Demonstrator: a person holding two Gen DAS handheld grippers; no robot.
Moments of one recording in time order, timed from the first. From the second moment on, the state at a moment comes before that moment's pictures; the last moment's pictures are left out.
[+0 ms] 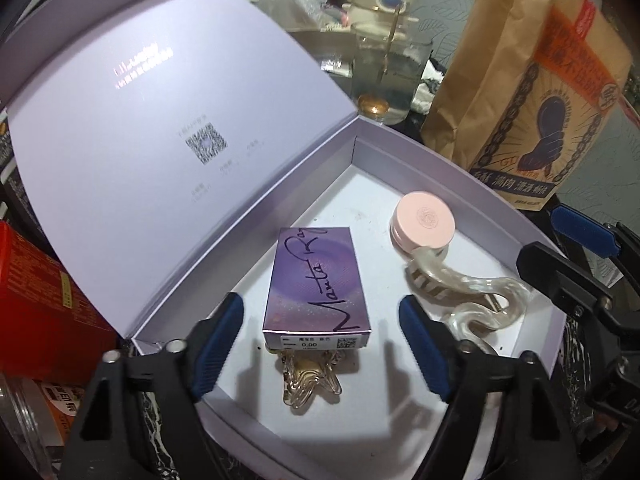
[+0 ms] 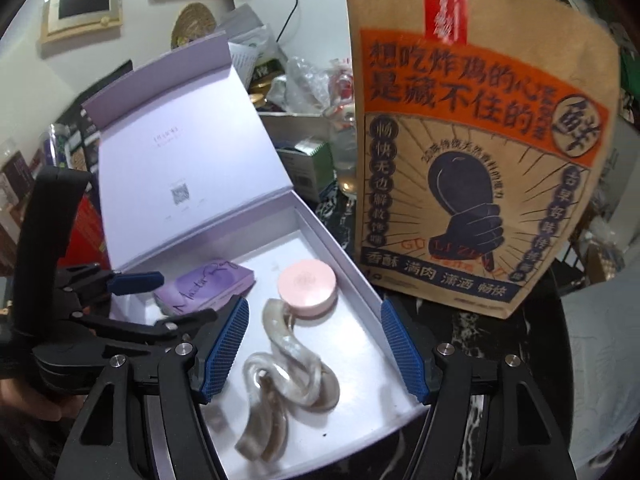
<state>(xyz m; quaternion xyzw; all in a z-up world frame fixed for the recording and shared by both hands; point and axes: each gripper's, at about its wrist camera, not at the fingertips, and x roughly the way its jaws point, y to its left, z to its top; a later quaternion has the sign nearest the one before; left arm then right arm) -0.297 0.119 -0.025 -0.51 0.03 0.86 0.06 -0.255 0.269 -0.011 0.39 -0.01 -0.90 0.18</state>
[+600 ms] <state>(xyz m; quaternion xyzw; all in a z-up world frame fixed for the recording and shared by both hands) -0.255 0.125 0.009 -0.47 0.04 0.88 0.08 -0.215 0.270 0.026 0.37 -0.01 -0.91 0.18</state>
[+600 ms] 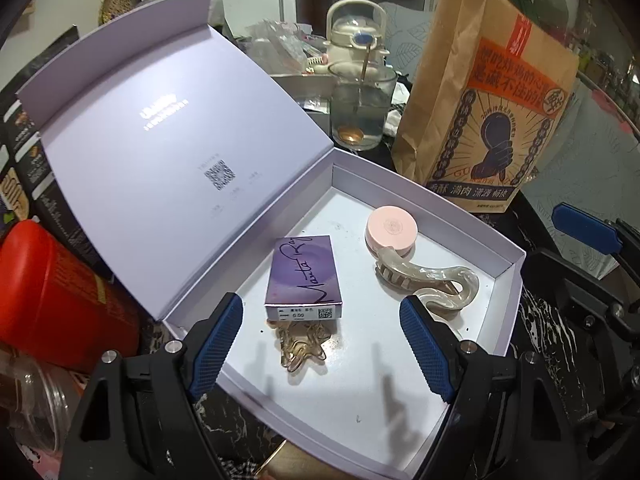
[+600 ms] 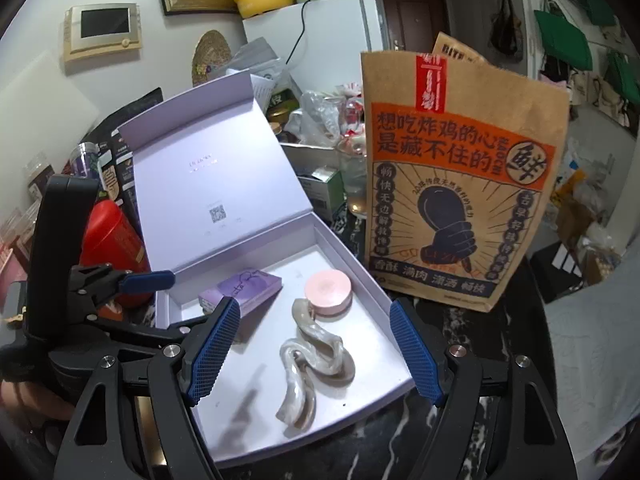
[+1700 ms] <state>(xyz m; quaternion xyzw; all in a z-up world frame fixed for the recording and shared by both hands) -0.140 0.106 0.080 -0.39 0.04 0.92 0.06 -0.097 0.257 0.094 0.29 0.02 -0.94 0.19</state>
